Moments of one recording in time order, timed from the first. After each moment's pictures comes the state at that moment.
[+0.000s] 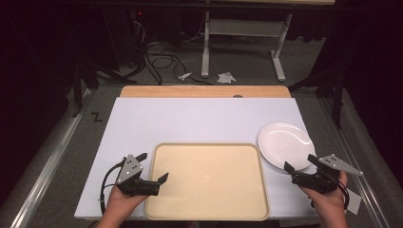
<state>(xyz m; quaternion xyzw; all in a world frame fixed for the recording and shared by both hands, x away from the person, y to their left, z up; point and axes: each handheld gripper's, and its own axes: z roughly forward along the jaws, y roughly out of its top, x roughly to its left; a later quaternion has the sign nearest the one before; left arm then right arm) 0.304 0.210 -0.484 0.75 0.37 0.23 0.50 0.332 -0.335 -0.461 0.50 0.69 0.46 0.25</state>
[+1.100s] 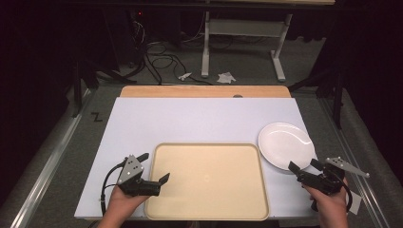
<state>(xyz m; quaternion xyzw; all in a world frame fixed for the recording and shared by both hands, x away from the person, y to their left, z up) 0.304 0.207 -0.487 0.75 0.36 0.23 0.51 0.332 -0.350 -0.472 0.56 0.64 0.48 0.20</state>
